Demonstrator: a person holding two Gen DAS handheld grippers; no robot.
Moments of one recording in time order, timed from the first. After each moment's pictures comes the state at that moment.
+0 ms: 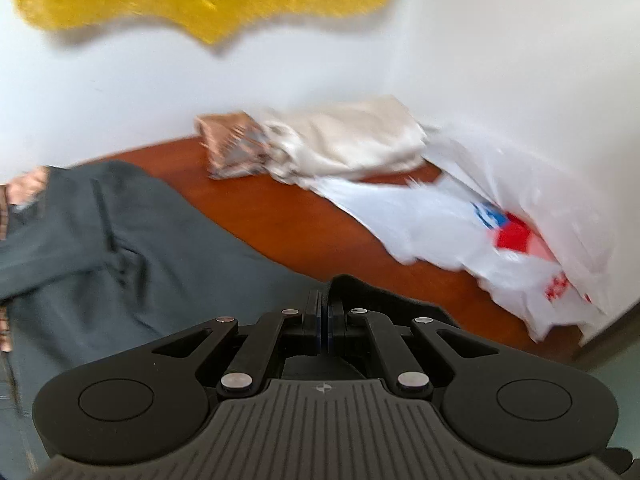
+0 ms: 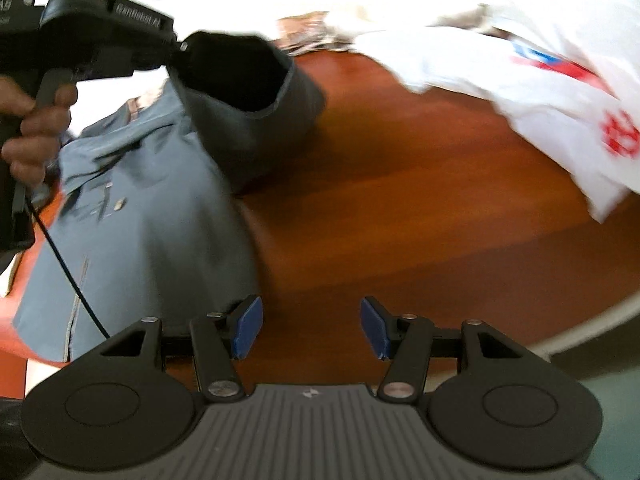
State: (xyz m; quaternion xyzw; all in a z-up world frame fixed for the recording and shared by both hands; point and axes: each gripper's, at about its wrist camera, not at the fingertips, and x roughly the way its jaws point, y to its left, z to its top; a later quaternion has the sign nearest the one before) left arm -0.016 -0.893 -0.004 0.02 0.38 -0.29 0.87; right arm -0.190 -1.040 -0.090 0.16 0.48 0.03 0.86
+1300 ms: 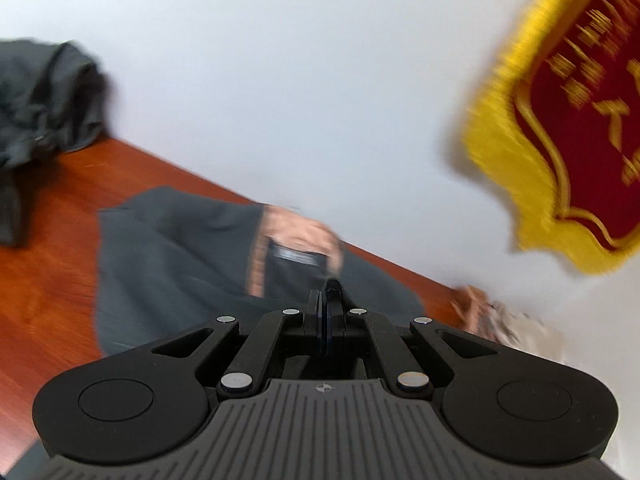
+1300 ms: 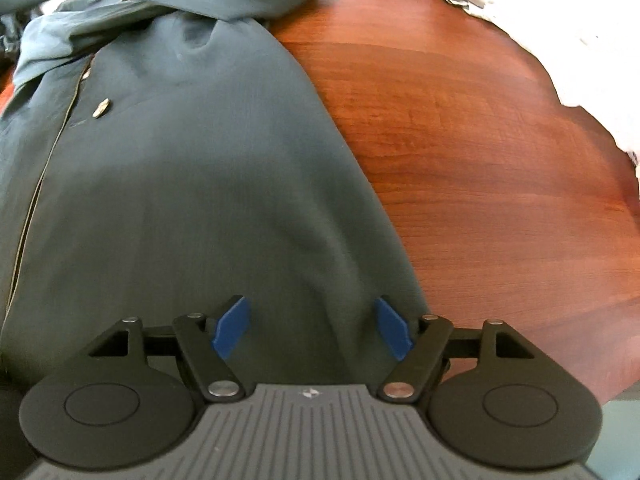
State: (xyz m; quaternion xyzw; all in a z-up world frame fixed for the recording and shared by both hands) left arm 0.199 -0.499 0.010 -0.24 0.38 -0.08 0.89; right arm -0.088 -0.879 -0.159 0.03 0.58 -0.04 0.81
